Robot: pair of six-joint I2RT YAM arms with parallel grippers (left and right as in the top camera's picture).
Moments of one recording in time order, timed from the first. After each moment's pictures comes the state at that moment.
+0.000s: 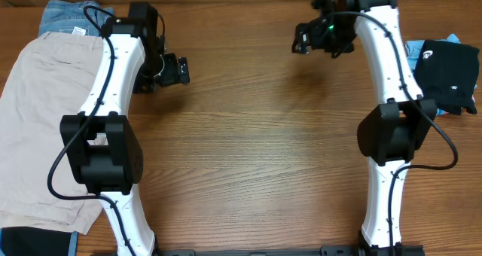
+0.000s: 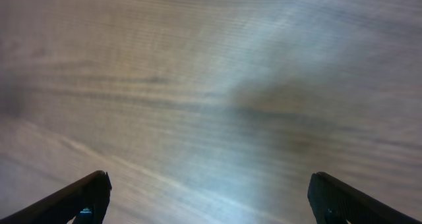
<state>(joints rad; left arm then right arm) -0.03 2.13 1.89 -1.25 0.12 -0.22 0.12 2.39 2.45 -1.41 -0.30 -0.02</state>
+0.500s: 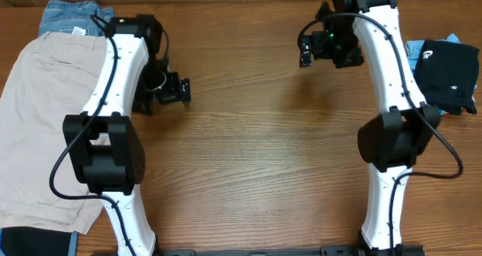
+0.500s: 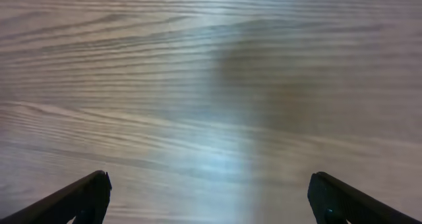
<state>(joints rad) -0.07 2.13 1.89 -1.56 0.12 -0.21 0.14 2.30 2.45 -1.64 -0.14 0.10</state>
